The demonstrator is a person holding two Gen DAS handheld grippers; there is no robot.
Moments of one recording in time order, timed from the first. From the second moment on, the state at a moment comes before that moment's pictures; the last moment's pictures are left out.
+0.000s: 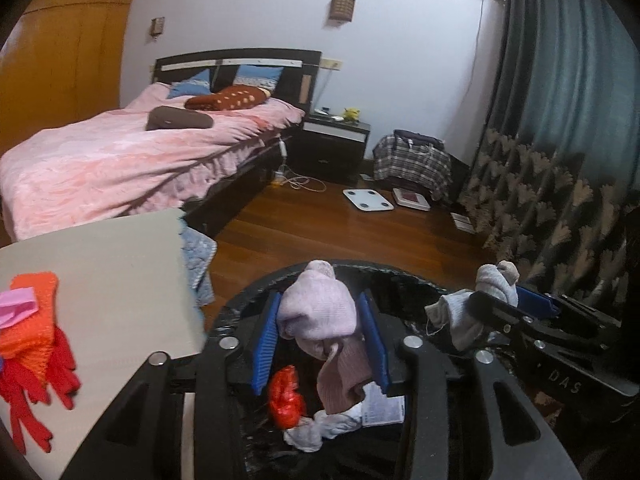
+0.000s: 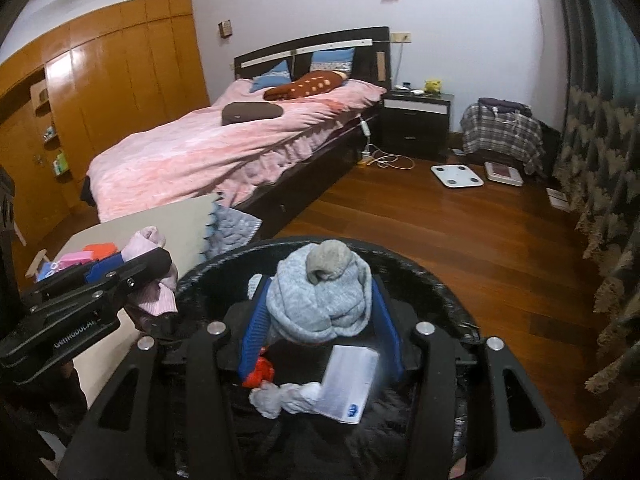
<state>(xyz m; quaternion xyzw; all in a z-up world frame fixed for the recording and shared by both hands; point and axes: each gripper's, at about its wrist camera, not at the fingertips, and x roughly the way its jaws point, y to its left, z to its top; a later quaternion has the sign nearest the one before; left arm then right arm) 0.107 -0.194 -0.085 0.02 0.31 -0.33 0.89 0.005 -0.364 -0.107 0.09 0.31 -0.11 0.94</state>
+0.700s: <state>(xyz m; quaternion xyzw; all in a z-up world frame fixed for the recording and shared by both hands) 0.108 -0.091 -0.077 0.02 0.28 -0.22 0.94 0.019 -0.332 -0.102 0.09 0.31 -0.10 0.94</state>
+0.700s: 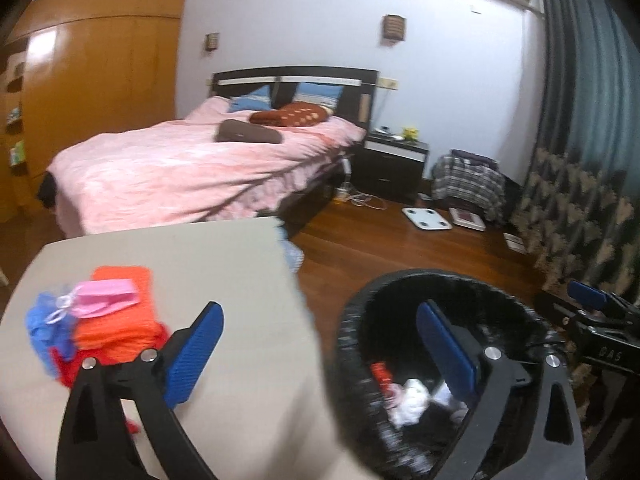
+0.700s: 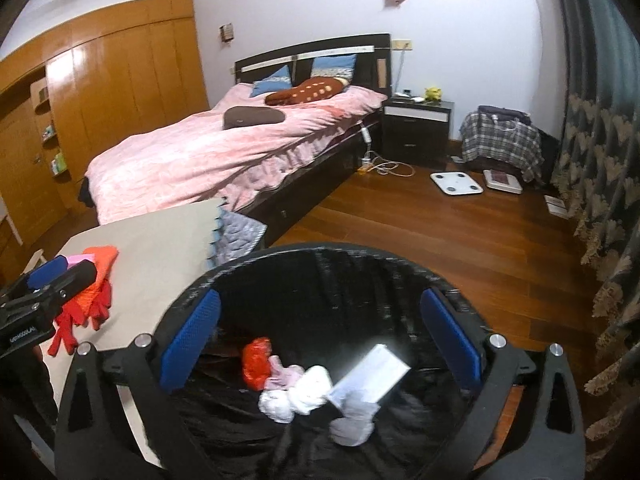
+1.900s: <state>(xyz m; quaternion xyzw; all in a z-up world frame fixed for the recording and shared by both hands) 0.160 0.140 -0.126 -0.01 0.30 0.02 0.95 0.153 -0.119 -0.120 0.04 0.32 0.07 0.94</state>
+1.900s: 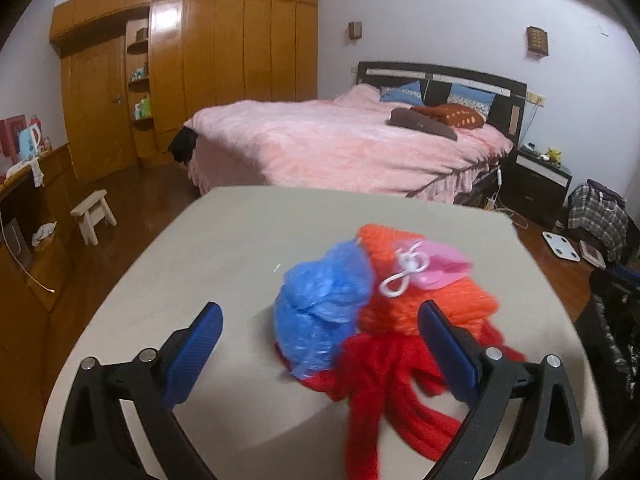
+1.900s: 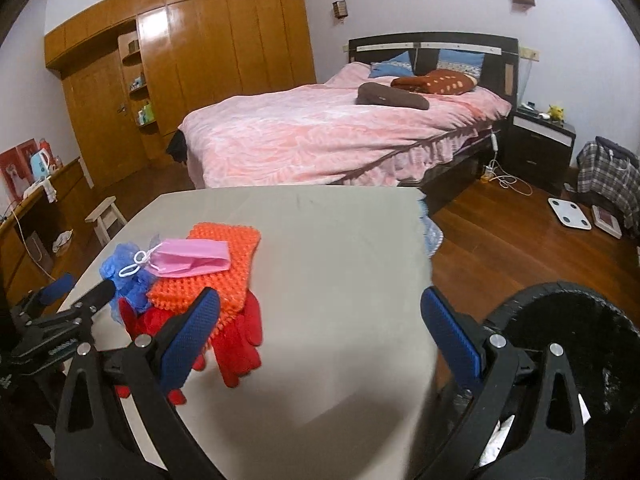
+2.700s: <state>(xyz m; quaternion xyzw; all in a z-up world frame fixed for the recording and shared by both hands) 0.214 0.159 -0.159 -0.05 0.36 -0.04 0.93 0.186 -0.084 -0.133 0.02 0.33 0.09 0.94</state>
